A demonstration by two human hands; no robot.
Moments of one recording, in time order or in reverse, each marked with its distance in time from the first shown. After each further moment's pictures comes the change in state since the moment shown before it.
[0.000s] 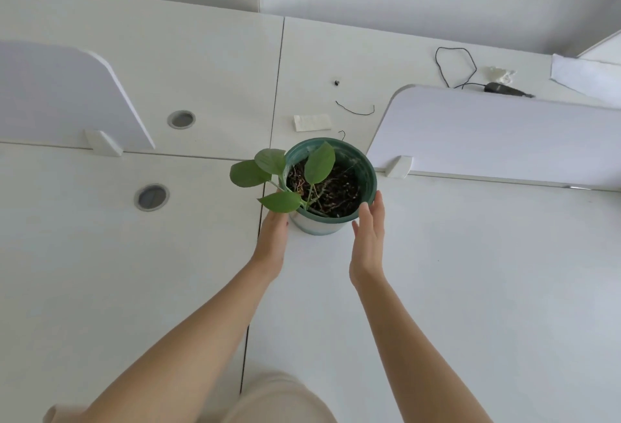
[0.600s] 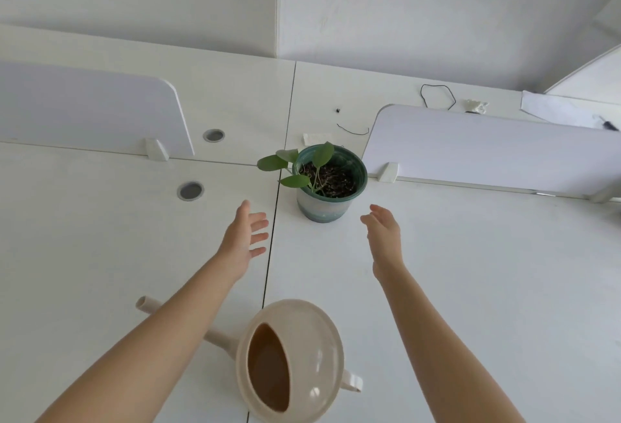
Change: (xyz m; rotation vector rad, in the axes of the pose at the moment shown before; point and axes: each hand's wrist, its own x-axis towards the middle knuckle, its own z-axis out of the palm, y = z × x) left_hand -0.100 0.041 -0.058 0.066 0.168 -0.207; right_hand -0.070 -0.039 -0.038 -0.236 0.024 0.073
